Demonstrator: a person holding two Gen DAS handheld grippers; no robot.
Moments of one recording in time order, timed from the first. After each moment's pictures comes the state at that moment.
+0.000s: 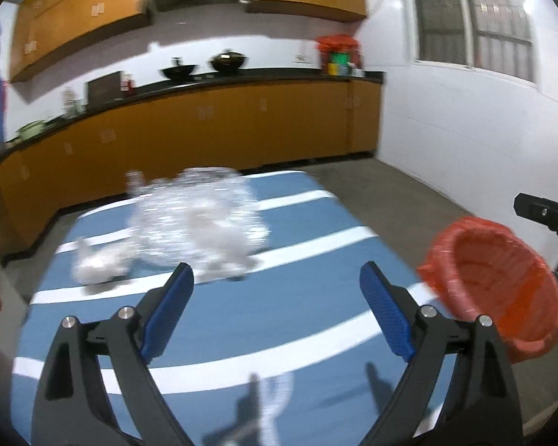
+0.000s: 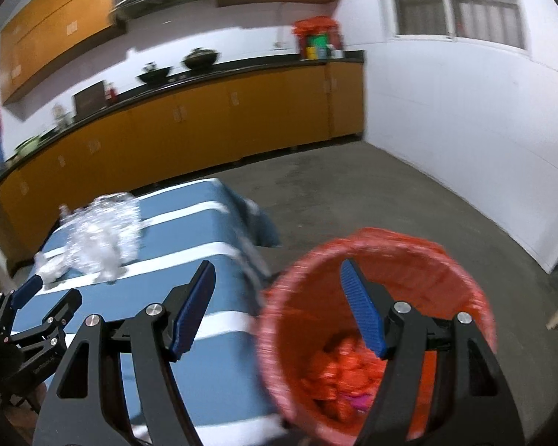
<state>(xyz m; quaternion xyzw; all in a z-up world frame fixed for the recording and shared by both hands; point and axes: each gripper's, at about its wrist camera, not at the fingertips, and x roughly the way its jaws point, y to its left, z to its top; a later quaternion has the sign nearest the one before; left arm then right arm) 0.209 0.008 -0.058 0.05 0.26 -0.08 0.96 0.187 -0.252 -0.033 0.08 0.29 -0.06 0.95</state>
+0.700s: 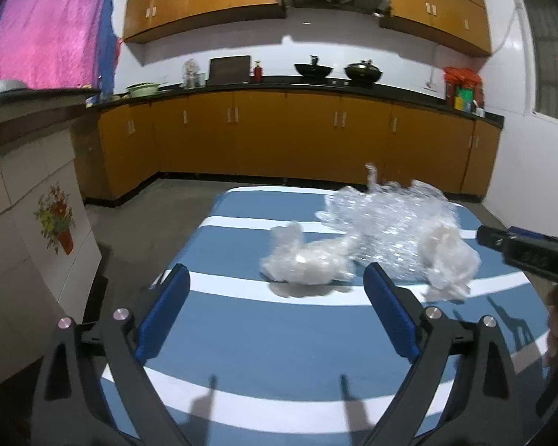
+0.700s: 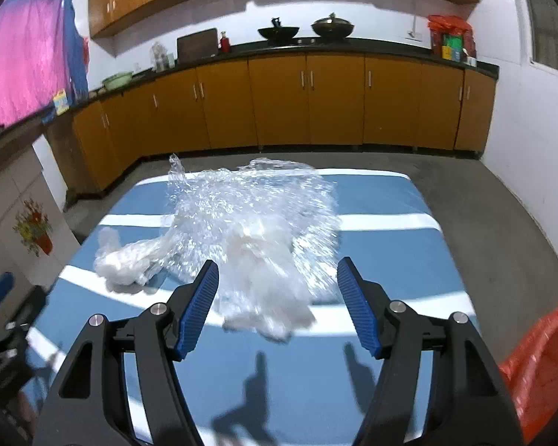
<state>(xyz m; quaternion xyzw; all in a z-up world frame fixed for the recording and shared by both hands) 0.225 0.200 -0.067 -0.04 0.24 0.12 0.96 0.335 -0.051 -0.075 0.00 0.32 0.13 0.94</state>
